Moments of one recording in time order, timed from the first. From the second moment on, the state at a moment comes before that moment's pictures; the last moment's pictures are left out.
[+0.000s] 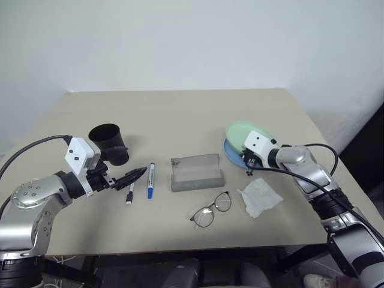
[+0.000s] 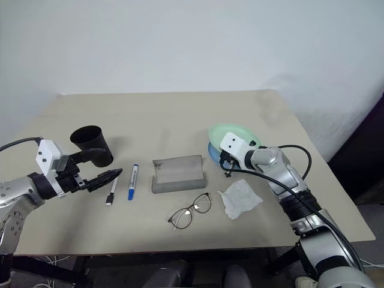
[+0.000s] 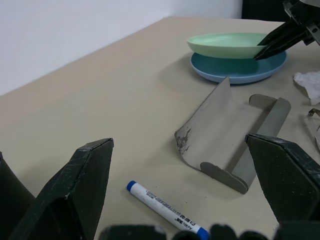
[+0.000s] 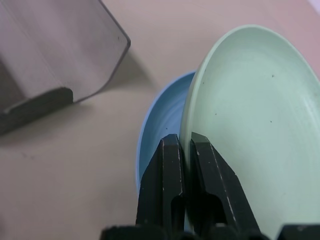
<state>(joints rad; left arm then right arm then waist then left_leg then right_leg) -0.01 0.80 0.34 -0.23 -0.53 0.41 -0.90 -0.66 -0.53 0.37 0.23 -0.08 0.43 0.76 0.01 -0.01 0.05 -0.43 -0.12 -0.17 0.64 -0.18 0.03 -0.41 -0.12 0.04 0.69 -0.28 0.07</state>
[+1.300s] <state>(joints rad) -0.01 0.80 0.37 -0.22 -0.53 0.42 -0.91 -0.56 -0.81 0.12 -0.14 0.29 0.88 1.17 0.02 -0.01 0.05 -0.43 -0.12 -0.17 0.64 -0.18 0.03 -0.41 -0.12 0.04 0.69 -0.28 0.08</state>
